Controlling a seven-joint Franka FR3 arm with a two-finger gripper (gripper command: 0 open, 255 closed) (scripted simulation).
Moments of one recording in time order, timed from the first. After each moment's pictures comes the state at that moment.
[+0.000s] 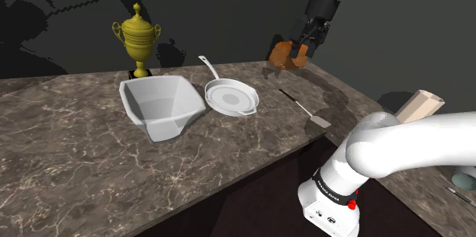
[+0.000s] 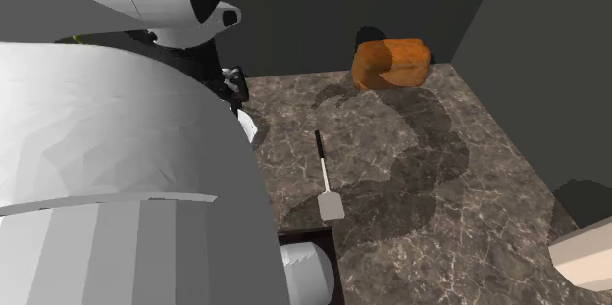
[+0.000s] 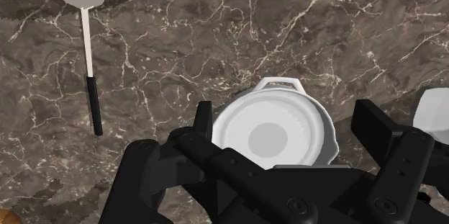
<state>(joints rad) -0.02 -0.77 -0.01 -2.31 0.06 1.46 0.11</state>
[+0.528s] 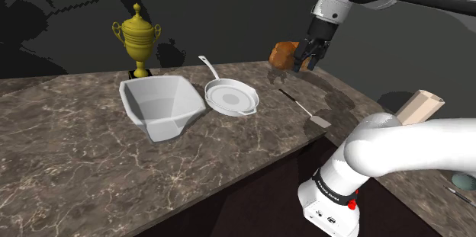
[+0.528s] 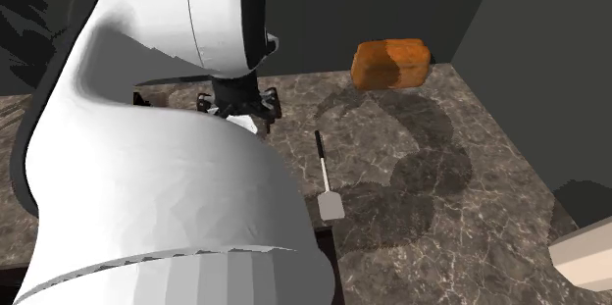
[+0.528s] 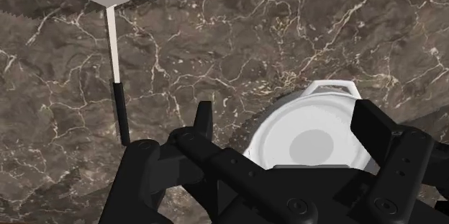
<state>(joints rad) -0.07 -0.84 -0.10 -2.49 -0.02 1.60 0.03</state>
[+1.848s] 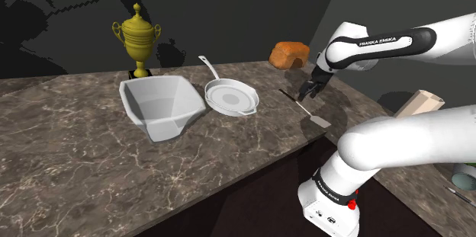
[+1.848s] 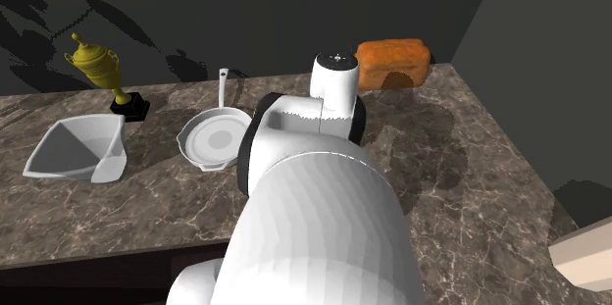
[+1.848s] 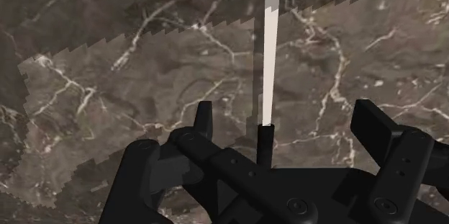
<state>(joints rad) -0.28 -0.66 -0.48 -2.80 -0.33 2.23 -0.25</state>
